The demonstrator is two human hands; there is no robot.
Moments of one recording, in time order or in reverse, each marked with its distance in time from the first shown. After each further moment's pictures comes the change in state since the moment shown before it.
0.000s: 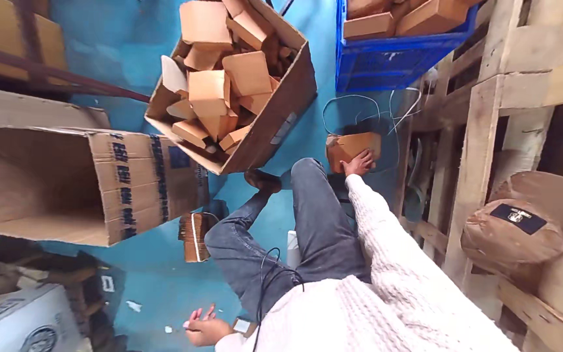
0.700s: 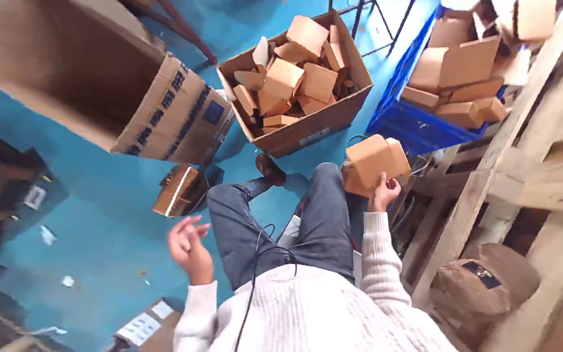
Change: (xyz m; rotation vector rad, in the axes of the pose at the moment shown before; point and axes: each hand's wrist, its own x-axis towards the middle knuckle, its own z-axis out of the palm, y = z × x) left_hand -0.029 0.105 0.005 -0.405 -0.426 0.460; right_hand -0.126 -0.042 -0.149 0.944 0.130 -0.206
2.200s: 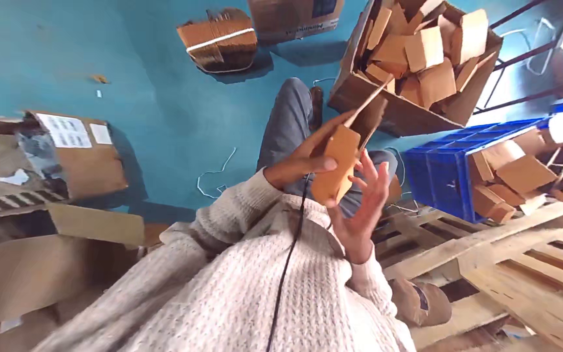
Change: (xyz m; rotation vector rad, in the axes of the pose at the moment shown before) left_hand -0.053 0.050 -0.036 -1.010 -0.473 -0.033; right_hand -0.336 -0.081 -0.059 -0.038 -1.388 -1.087
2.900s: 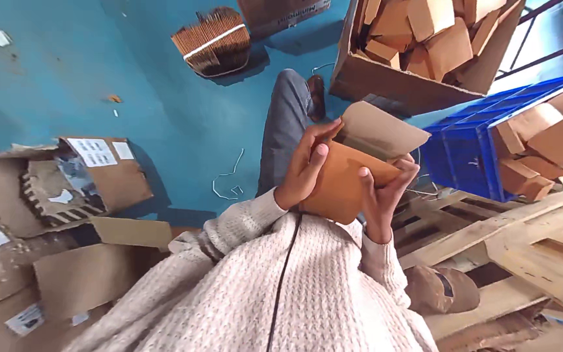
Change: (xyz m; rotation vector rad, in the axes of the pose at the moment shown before) left_hand -0.009 -0.025 0.021 0.419 0.262 0.188; right_hand -0.003 0.043 -0.018 -0.035 0.202 0.176
